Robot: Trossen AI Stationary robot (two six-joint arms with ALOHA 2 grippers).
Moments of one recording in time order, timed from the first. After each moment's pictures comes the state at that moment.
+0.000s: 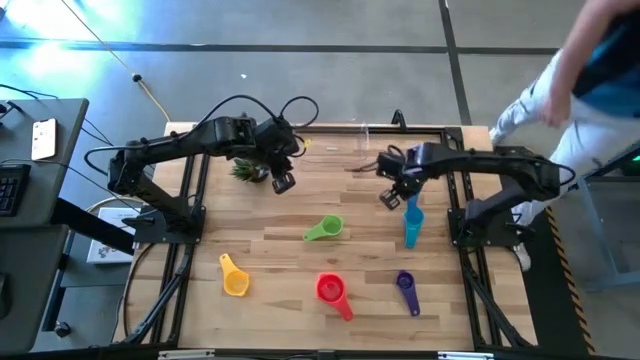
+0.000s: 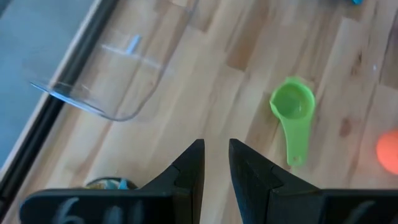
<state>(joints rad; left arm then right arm) 0.23 1.51 1.56 -1.09 -0.11 -0.13 -0.22 1.40 1.10 -1.19 0.07 0.67</state>
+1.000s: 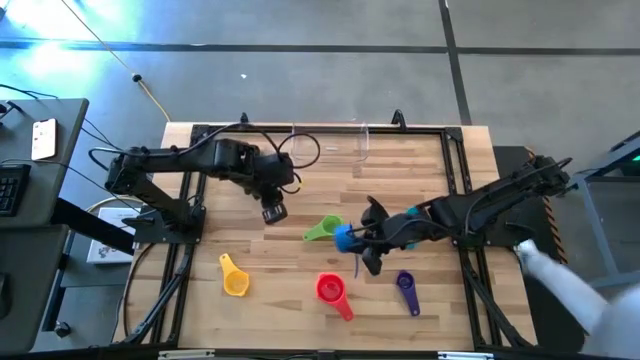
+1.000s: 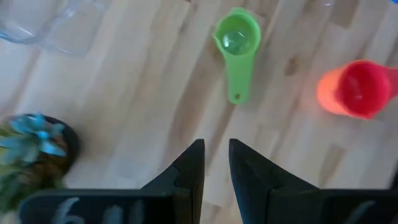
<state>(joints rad) 0.02 1.51 1.56 -1.26 -0.05 -0.38 0.38 1.36 1.10 -0.30 0.18 0.84</state>
